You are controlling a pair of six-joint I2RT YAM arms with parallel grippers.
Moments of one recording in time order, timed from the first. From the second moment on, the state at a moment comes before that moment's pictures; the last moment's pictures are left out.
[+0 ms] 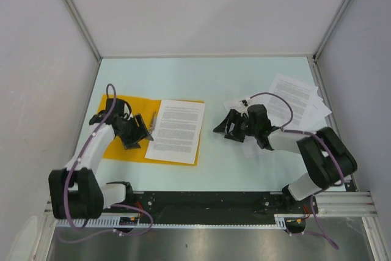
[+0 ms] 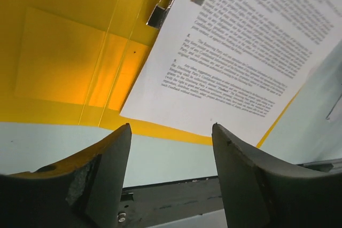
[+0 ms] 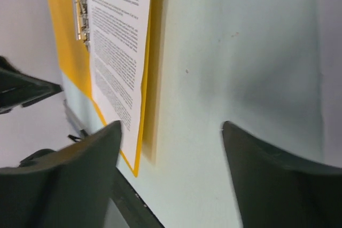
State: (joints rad) left arm 0.02 1.25 0.80 -0.81 0.28 -0.45; right arm 0.47 1.58 0.57 0.41 -0.47 0.89
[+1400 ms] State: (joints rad) left arm -0.86 2.29 1.72 0.06 0.27 -0.88; right arm -0.27 1.44 0.73 -0.12 -0.29 0.59
